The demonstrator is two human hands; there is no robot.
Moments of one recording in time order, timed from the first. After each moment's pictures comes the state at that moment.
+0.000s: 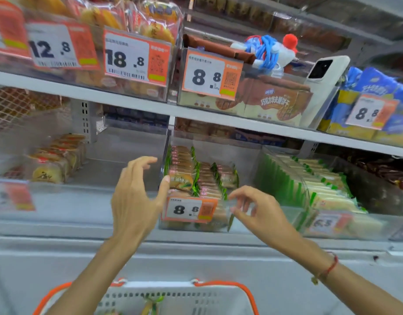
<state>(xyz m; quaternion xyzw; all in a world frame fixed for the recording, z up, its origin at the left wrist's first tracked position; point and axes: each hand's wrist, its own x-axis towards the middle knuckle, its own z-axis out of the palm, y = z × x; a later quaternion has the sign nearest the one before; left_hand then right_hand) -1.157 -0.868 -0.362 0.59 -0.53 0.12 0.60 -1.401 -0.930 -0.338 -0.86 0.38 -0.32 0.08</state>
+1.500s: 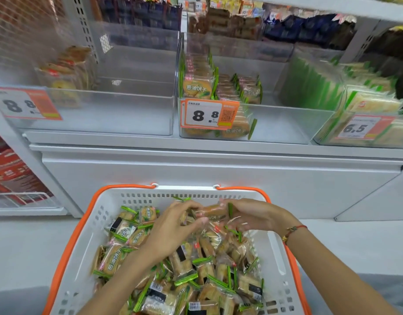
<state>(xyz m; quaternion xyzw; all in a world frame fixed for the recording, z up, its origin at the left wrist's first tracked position) -1.200 -0.750 -0.523 0.63 -0.62 -0.33 0.32 -1.391 -0.855 -0.486 -0.54 0.53 0.03 0.65</state>
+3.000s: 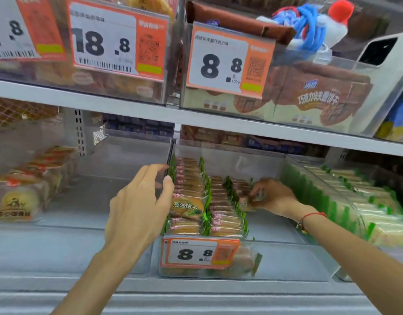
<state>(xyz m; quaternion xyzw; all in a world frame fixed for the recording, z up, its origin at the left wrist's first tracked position) -1.146 -0.919 -0.334 0.72 -0.52 0.05 0.46 -1.389 -1.121 -0.347 -0.83 0.55 -0.13 0.06</state>
